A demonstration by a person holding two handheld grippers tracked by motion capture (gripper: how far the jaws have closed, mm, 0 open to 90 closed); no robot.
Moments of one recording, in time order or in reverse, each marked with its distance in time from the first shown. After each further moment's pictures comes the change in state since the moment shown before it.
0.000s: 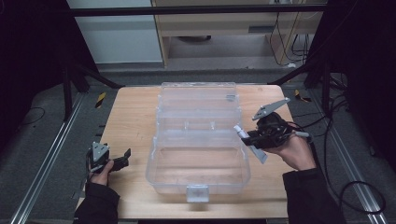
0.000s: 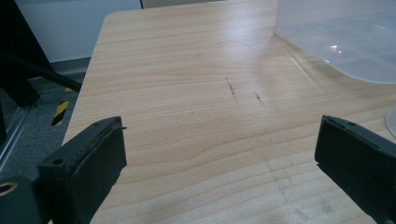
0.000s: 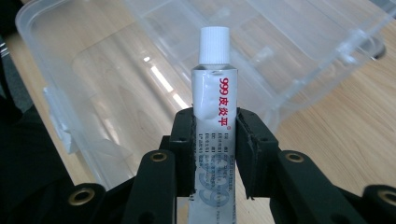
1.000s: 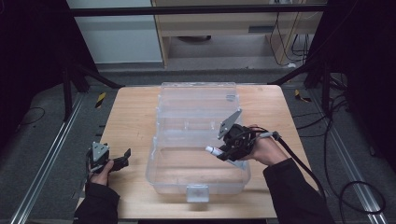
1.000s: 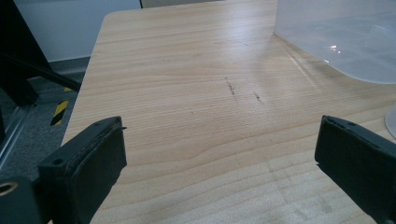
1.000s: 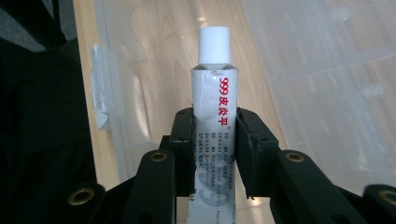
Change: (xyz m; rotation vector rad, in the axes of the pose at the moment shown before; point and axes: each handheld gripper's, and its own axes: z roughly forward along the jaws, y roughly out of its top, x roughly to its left) left arm 0.000 0.000 0.000 0.001 -0.003 -0.001; right arm 0.036 0.026 0.066 0.157 0.207 -0.343
